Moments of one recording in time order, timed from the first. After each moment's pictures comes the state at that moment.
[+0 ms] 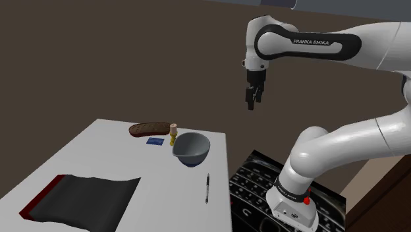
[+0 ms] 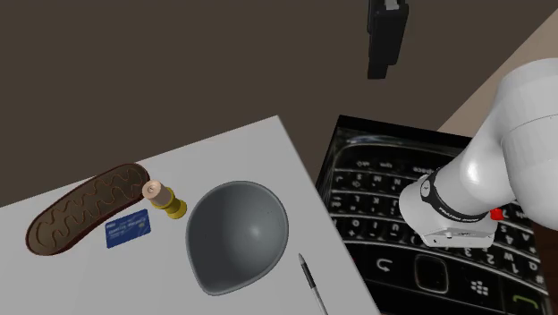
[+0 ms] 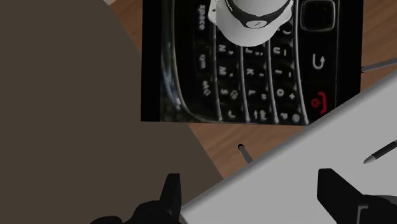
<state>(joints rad) -0.02 -0.78 -0.06 -2.42 -0.11 1.46 -0.12</state>
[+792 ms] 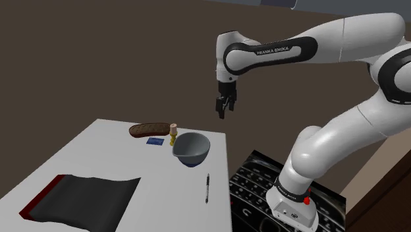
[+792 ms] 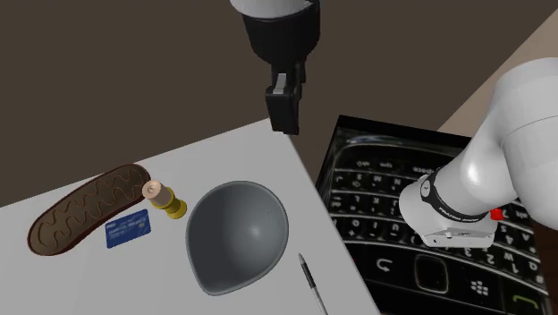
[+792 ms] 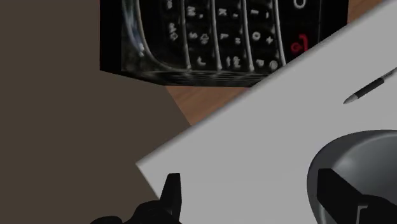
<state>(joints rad) 0.04 -0.50 0.03 -2.39 -0.02 1.74 0.01</state>
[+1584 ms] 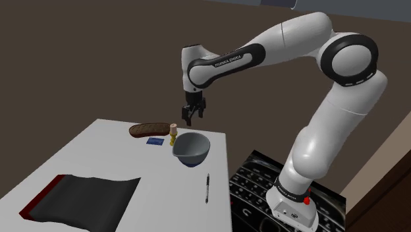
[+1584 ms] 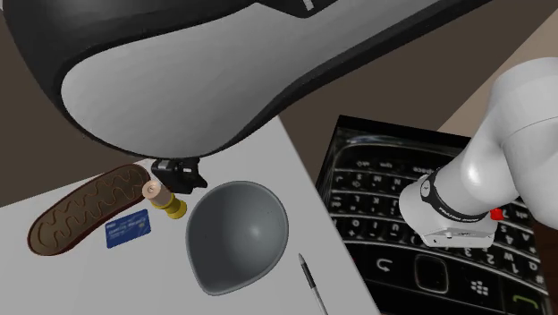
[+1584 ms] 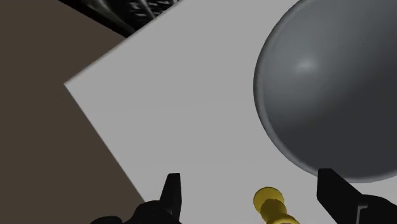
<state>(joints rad) 0.09 -0.10 0.13 -2.16 -0.01 1.97 0.14</state>
